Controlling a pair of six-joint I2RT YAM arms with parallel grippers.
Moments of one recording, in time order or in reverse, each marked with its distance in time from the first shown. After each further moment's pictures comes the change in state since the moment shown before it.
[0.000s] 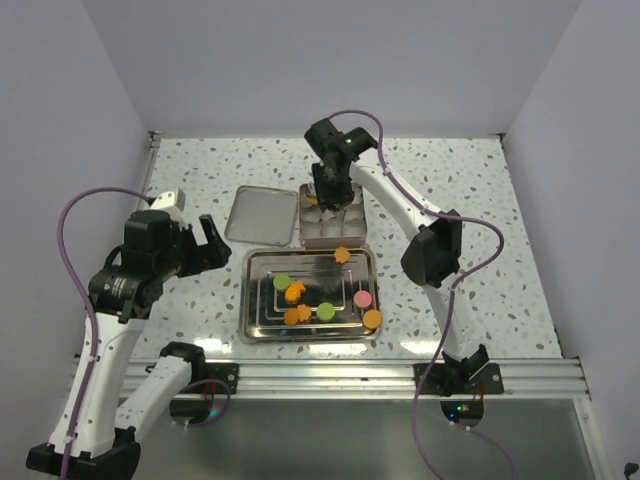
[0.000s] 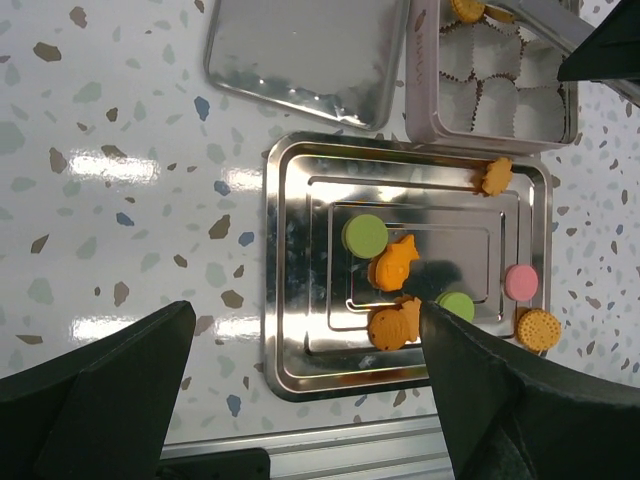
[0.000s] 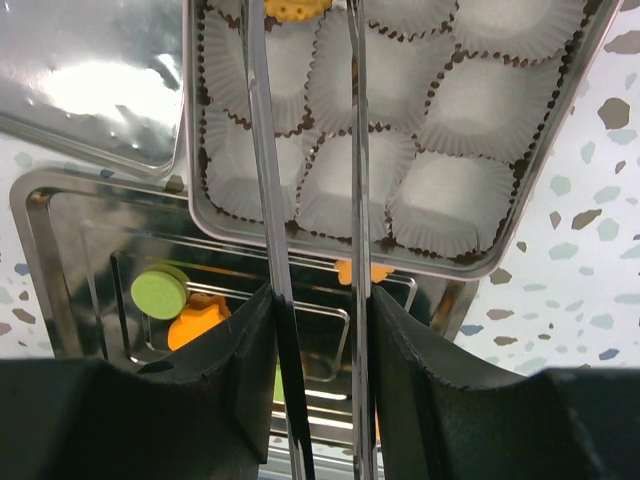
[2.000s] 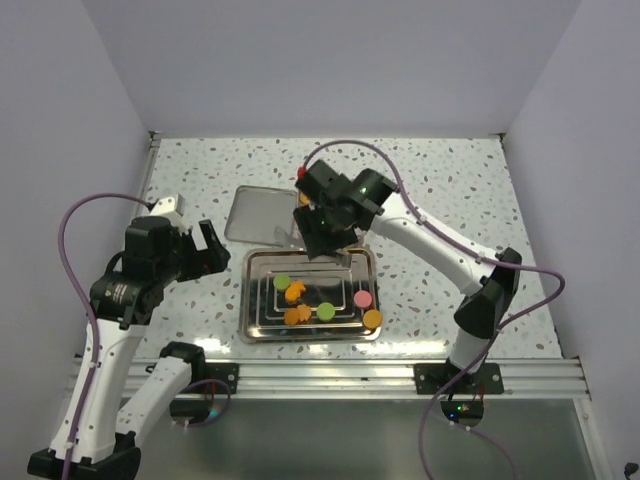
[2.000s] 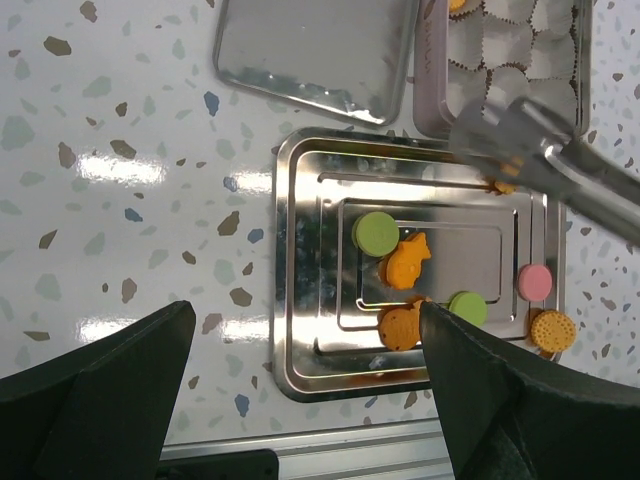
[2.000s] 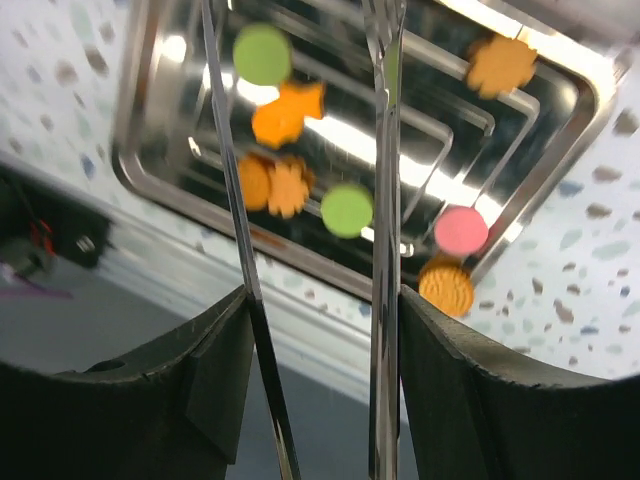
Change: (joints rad) left arm 0.000 -0.035 -0.039 0.008 -0.017 0.008; right arm 0.218 -0.475 -0.425 0.079 -0.052 0.051
